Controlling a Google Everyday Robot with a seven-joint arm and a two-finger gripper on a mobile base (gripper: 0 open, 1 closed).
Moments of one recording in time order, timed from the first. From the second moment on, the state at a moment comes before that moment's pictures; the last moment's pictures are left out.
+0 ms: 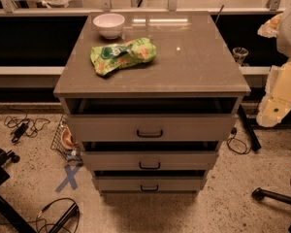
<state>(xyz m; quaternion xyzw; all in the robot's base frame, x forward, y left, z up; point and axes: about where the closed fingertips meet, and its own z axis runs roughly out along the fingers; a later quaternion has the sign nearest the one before) 0.438 -0.213 0.988 -0.60 0.78 -0.05 0.18</state>
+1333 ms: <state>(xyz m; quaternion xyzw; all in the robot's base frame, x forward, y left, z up) 0.436 -0.237 0.888 -0.61 0.75 -0.08 0.24</state>
